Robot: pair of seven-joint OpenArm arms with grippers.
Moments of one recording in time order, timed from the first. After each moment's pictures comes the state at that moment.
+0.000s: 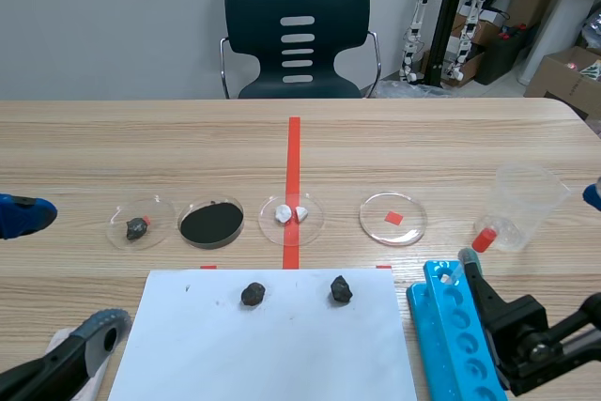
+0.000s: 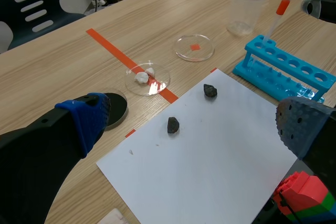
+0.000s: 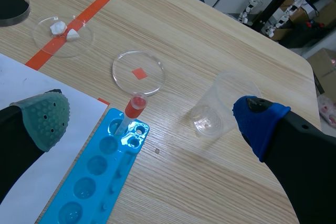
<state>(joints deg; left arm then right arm) 60.5 -36.4 -14.1 121.4 -15.1 -31.3 -21.1 -54.2 17.3 9.6 123.0 -6.3 9.3 7.5</state>
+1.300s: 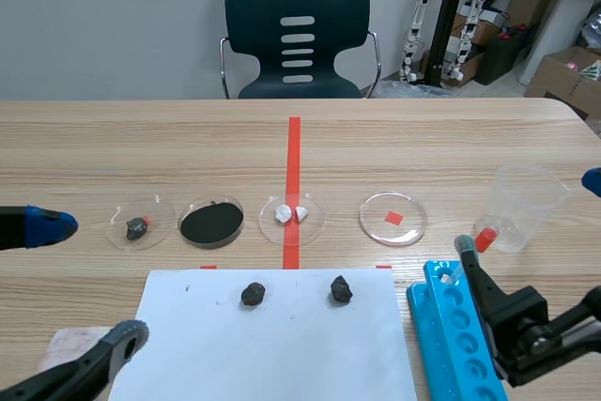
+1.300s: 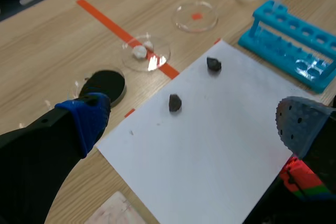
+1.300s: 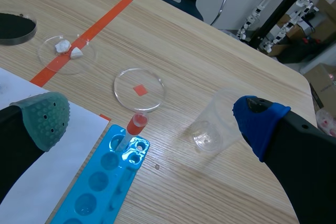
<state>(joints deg) 54.4 -36.2 -11.0 121.3 -15.7 -31.5 -7.8 -54.2 17.3 9.6 123.0 -6.3 9.3 11.5</state>
